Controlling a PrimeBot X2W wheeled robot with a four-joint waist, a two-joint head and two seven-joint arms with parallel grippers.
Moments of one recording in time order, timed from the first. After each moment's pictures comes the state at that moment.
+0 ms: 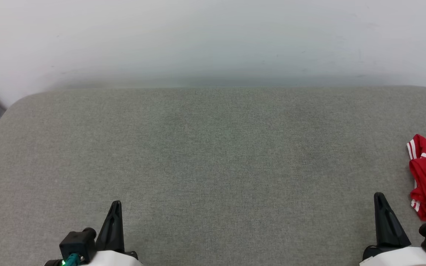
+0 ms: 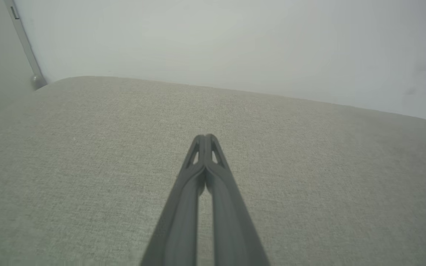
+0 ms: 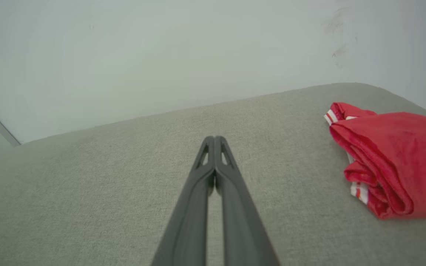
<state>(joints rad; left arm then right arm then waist) 0.08 0.05 -0.02 0.13 -0.19 -0.01 -0.23 0.08 -0.05 -0.10 0.12 0.25 0.13 -0.23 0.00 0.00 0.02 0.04</state>
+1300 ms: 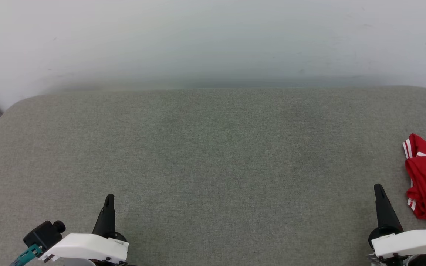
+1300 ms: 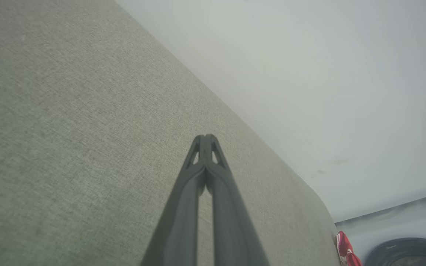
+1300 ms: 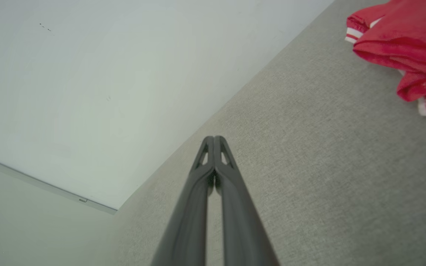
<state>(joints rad) 0.00 0.05 0.04 0.18 -0.84 -0.06 -0.07 0.00 -0.05 -0.10 0.17 0.87 0.13 -0.07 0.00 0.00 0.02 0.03</state>
